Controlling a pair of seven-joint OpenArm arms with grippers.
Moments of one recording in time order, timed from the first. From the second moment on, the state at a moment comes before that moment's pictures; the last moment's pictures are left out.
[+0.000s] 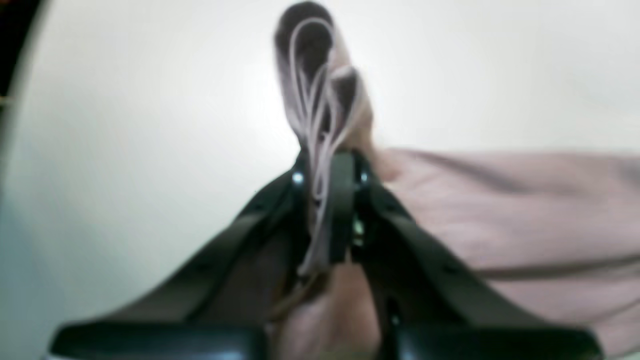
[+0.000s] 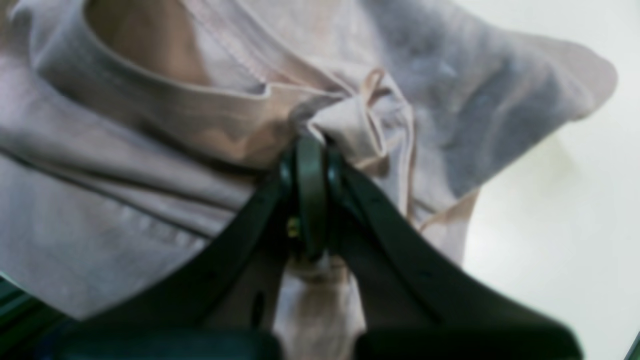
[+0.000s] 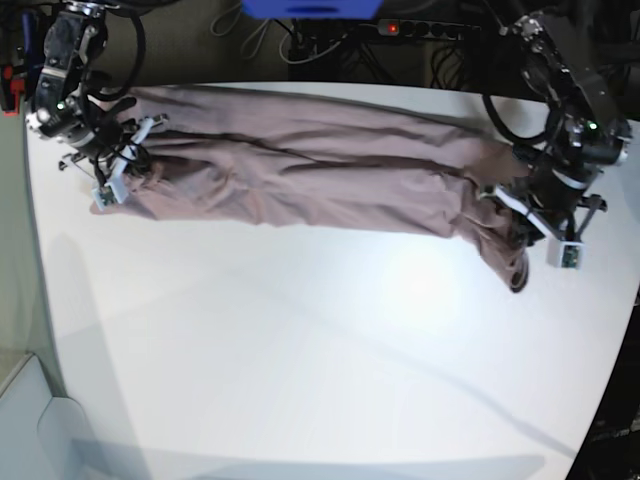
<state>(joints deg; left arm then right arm) 7.7 -2.3 -27.1 113.7 -16.2 -25.5 57.8 -15.5 9.1 23.7 95.0 8.3 39.9 -46.6</state>
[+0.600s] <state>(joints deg) 9.6 -0.8 15.9 111.7 -16.0 6.8 56.2 -15.5 9.1 23.7 95.0 8.3 39.9 -46.6</state>
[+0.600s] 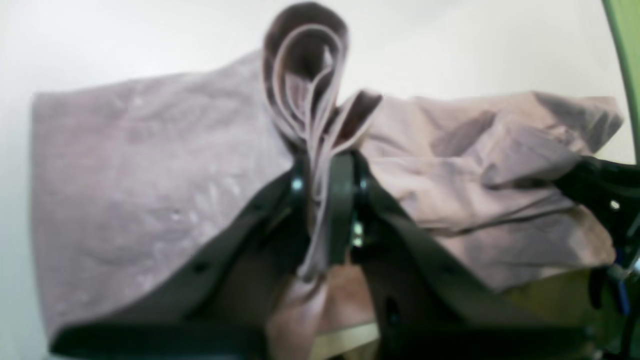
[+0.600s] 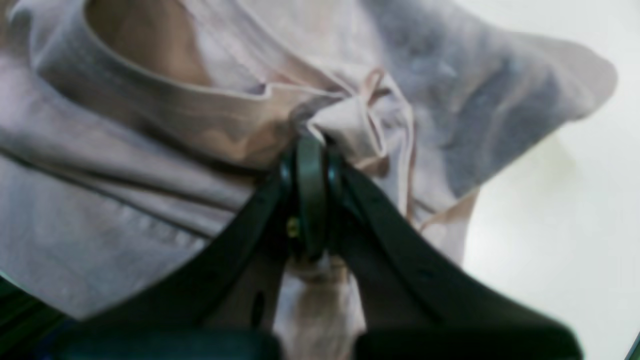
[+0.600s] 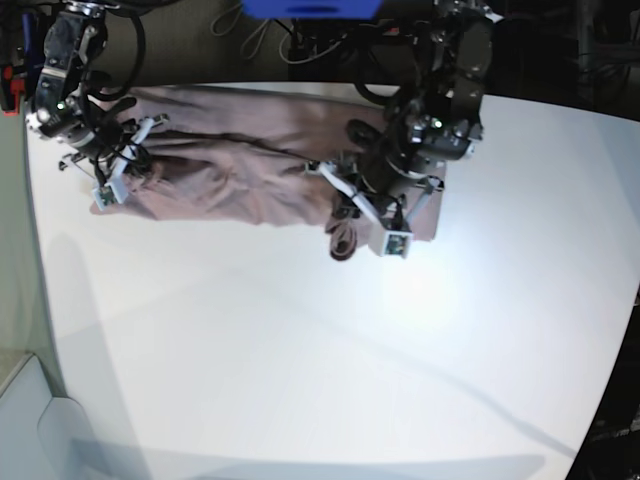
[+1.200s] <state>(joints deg) 8.5 -0.8 31.4 102.9 -6.8 12.2 48.2 -15.5 9.1 23.7 95.0 8.3 39.9 -46.6</state>
